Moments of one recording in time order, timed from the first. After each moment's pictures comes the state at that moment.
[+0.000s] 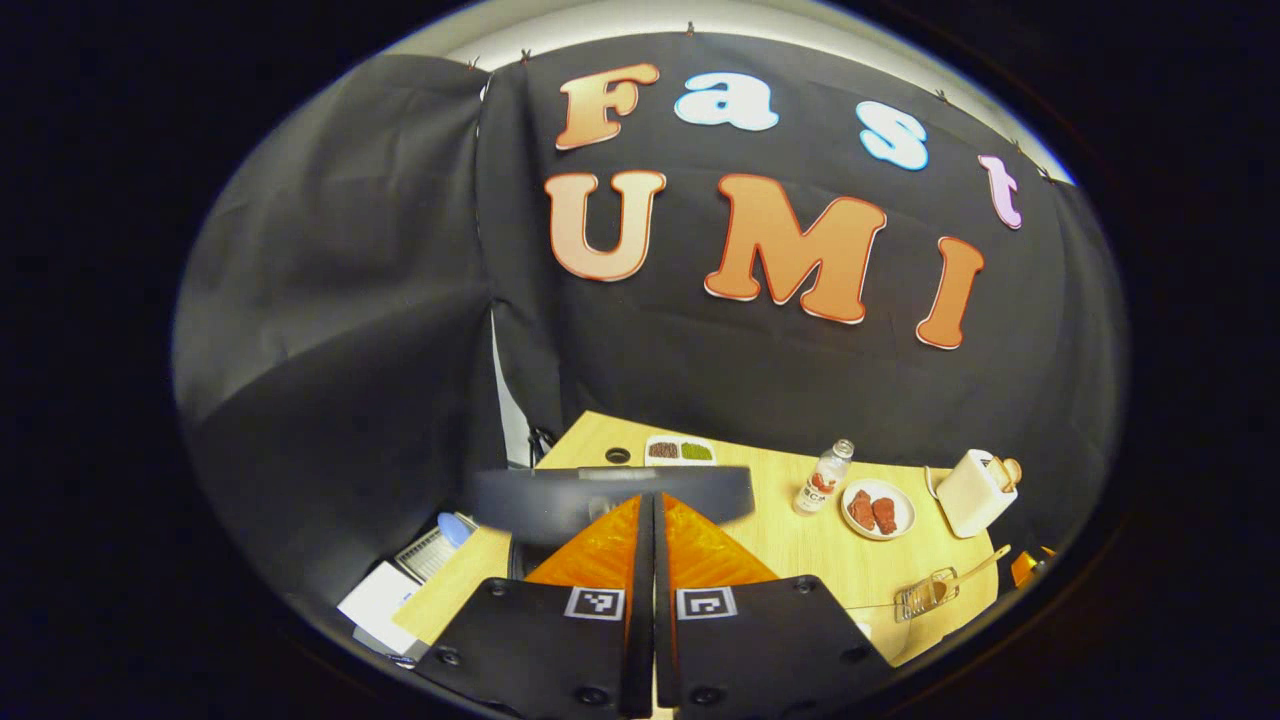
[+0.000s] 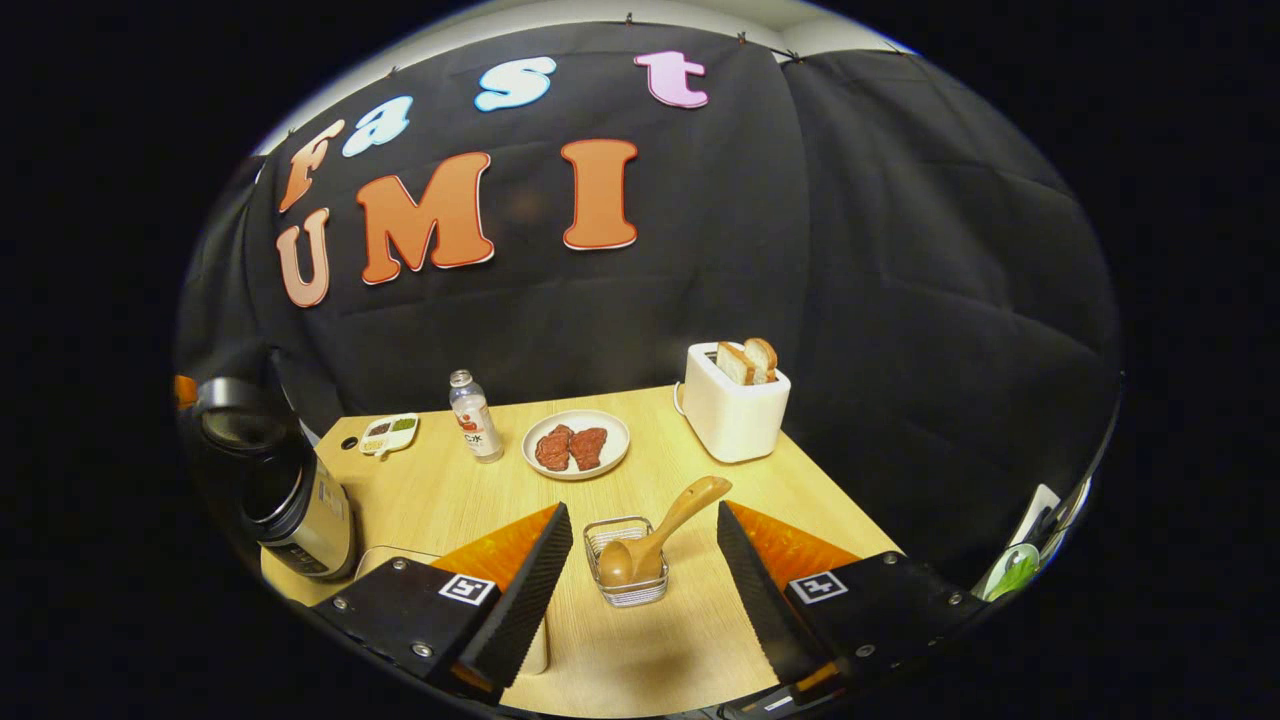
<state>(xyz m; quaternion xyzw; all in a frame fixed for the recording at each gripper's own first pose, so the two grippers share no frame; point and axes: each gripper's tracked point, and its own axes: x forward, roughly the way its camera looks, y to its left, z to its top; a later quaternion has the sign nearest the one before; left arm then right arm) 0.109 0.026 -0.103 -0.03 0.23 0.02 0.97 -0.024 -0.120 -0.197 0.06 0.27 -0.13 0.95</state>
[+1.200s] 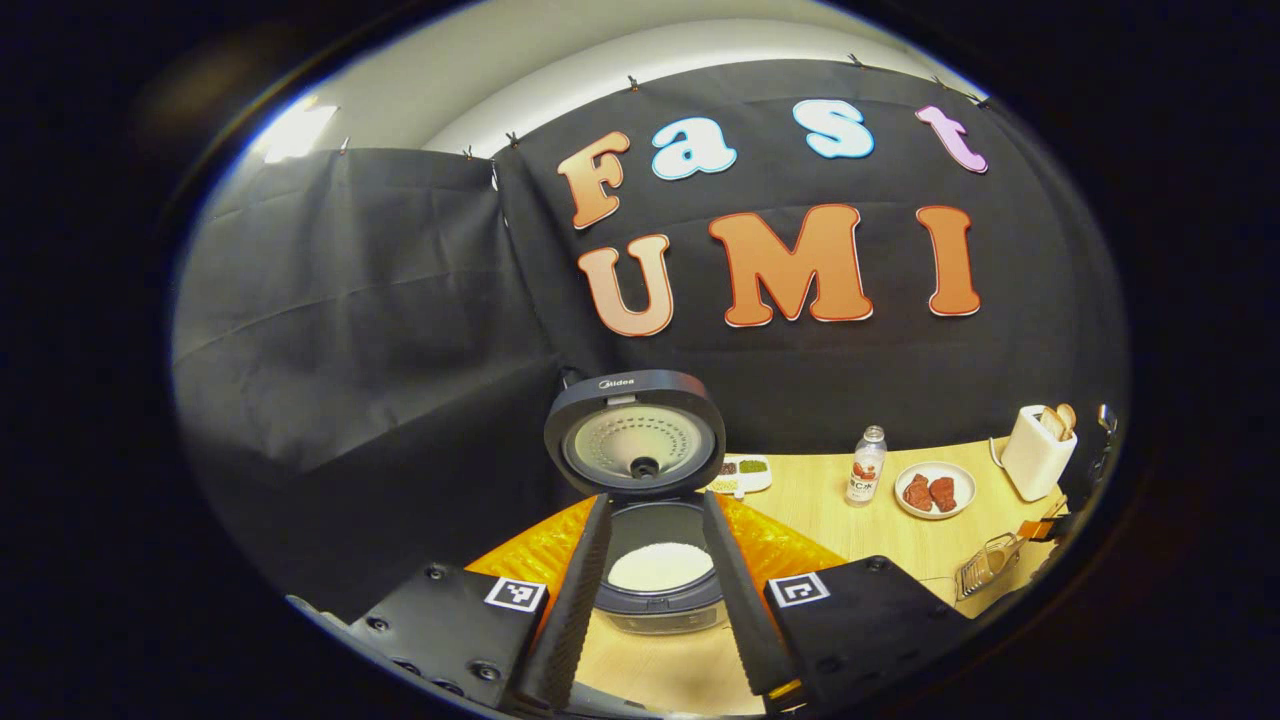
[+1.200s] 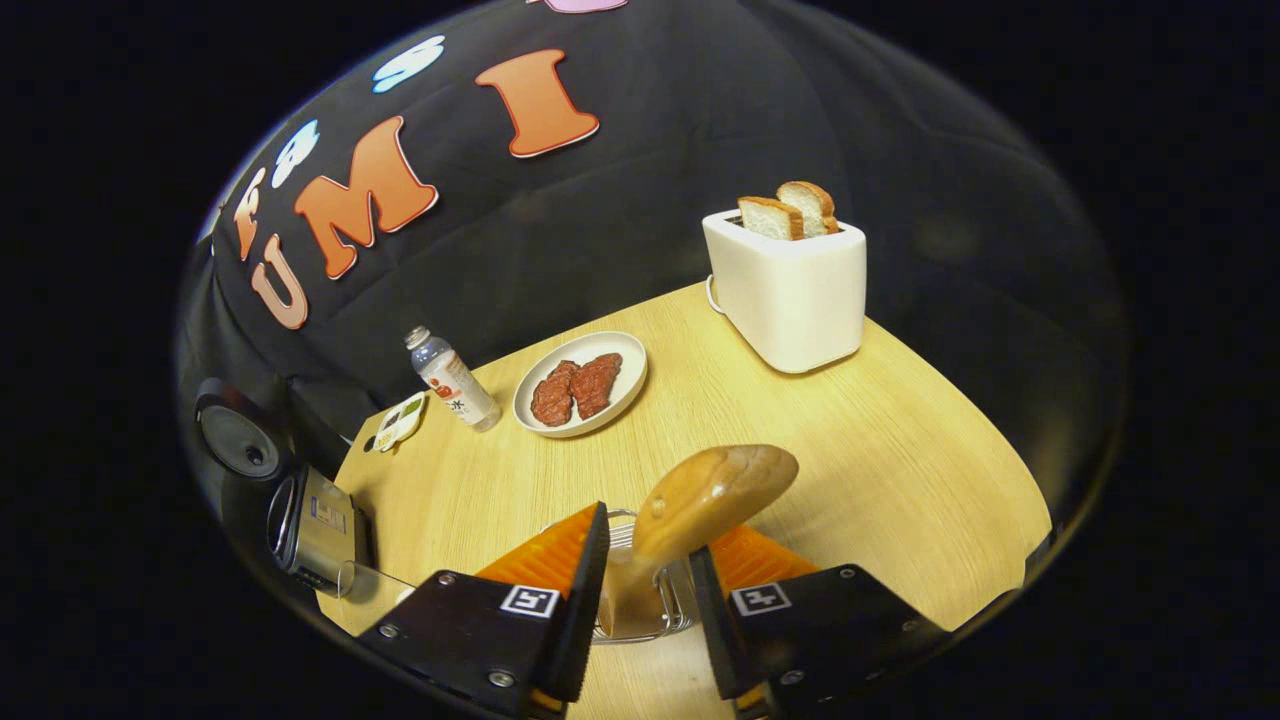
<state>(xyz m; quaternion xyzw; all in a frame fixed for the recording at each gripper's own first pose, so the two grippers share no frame) 0.011 -0.024 -0.077 0.08 0.17 0.13 0.97 0.048 -0.134 -0.333 0.19 0.36 -0.05 0.91</state>
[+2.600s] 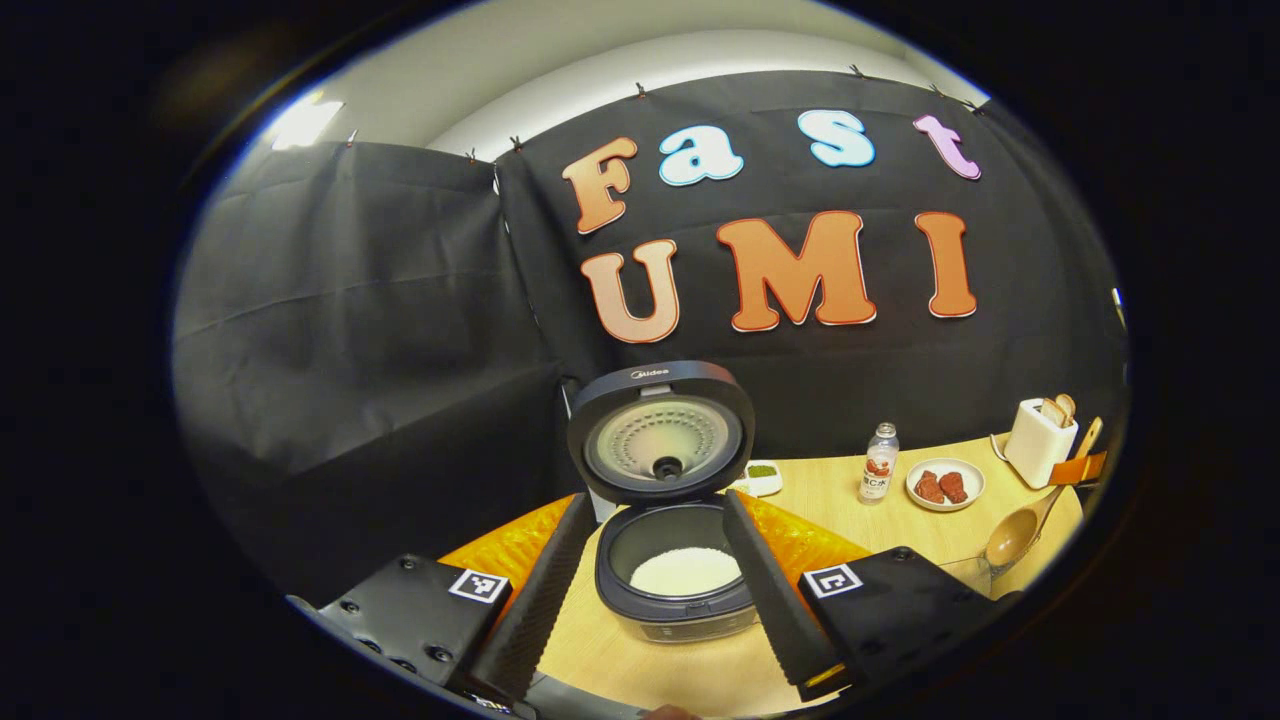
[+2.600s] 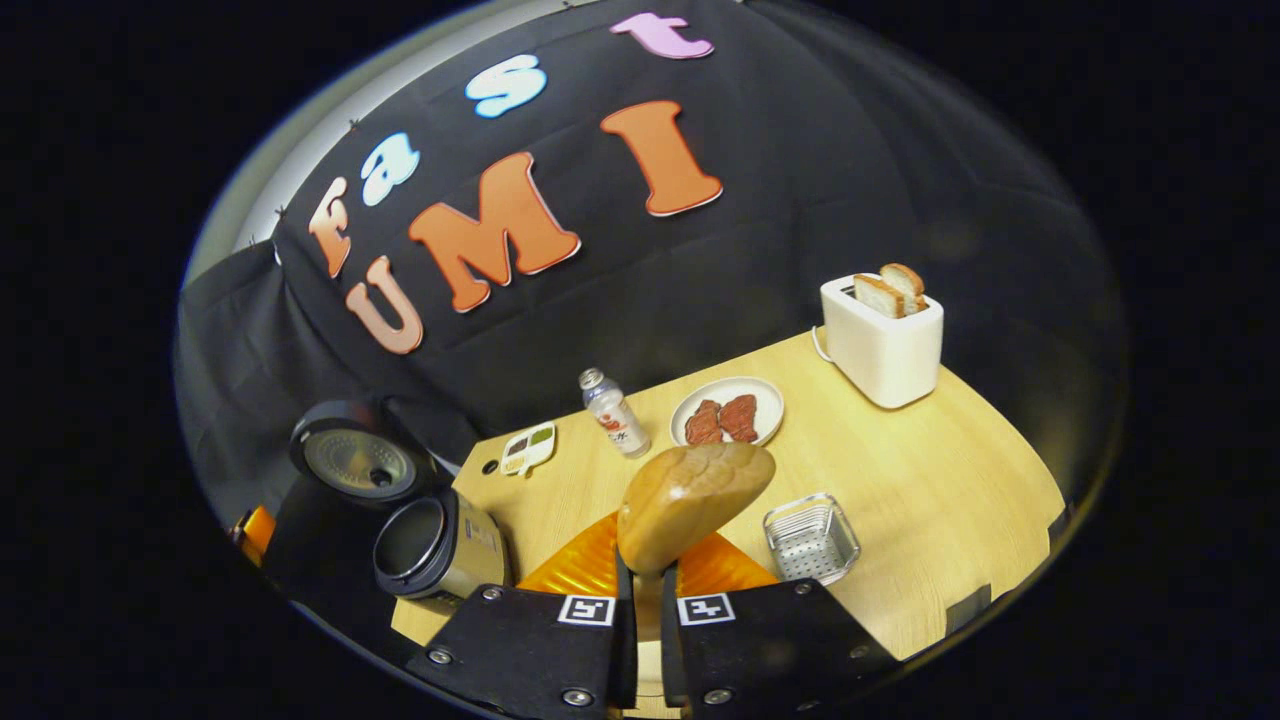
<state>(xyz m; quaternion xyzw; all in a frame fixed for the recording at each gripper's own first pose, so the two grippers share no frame) 0.012 0.035 -0.095 0.08 0.14 0.10 0.98 0.012 0.003 -0.196 0.20 0.30 0.03 0.93</state>
